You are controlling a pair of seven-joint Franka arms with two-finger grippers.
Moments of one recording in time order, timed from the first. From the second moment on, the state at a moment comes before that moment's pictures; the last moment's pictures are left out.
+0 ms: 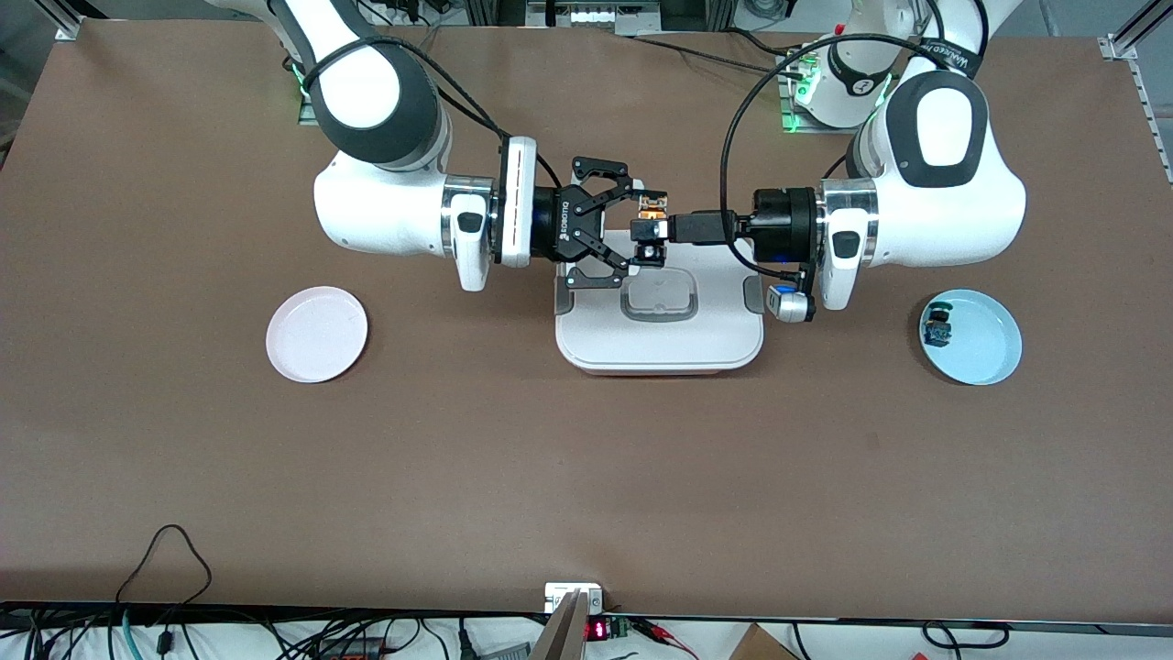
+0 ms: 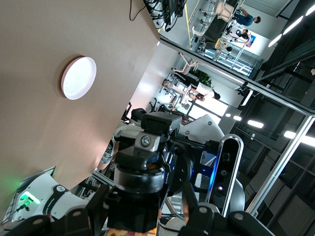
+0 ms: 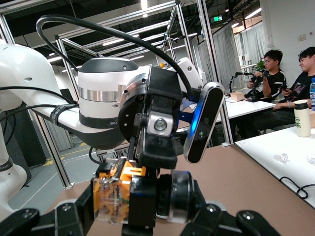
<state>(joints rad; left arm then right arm) 0.08 0.24 -0.47 -1.75 -1.44 2.00 -0.14 0.64 0.42 -0.03 -1.54 1.75 2.19 -1.72</state>
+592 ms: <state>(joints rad) 0.08 0.24 -0.47 -1.76 -1.44 2.00 -0.13 0.64 0.42 -0.03 -1.53 1.75 2.19 -1.72</state>
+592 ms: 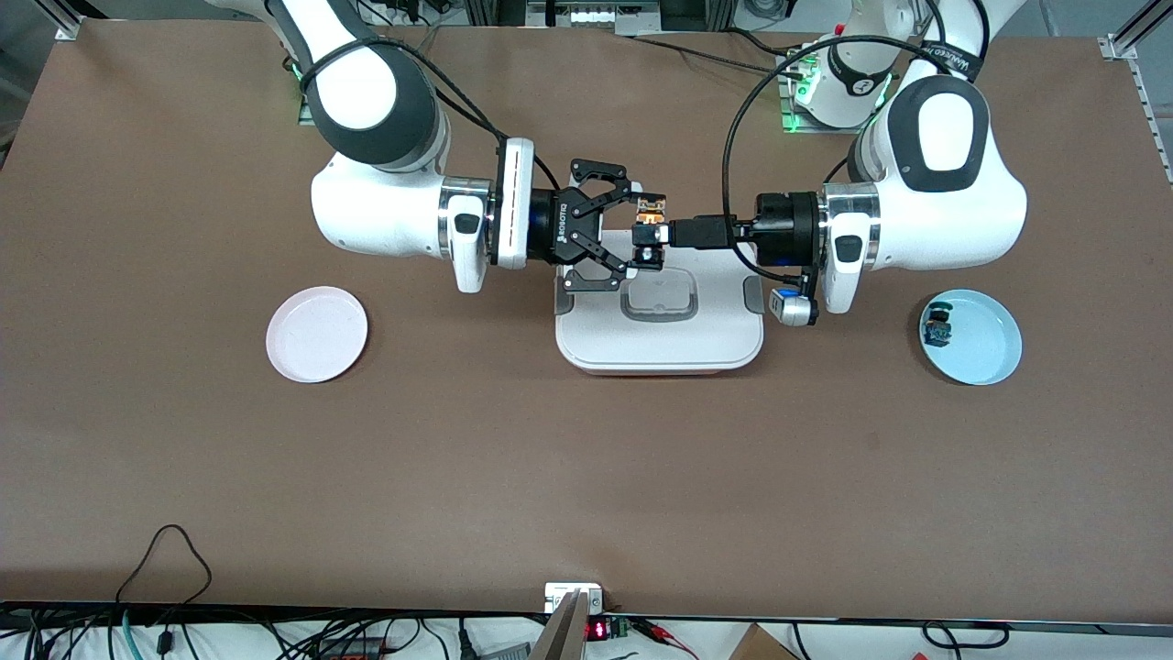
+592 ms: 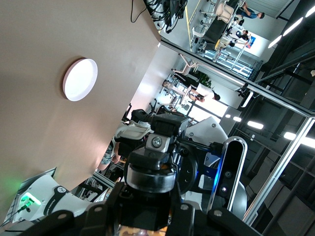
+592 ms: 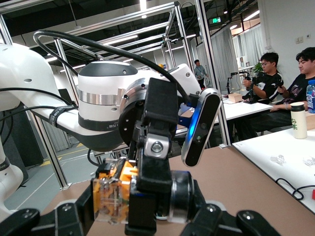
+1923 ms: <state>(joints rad) 0.35 0.23 -0.46 -1.73 -0.97 1.60 -0.09 0.64 0.41 -0.14 -1.53 1.79 2.06 -1.64</state>
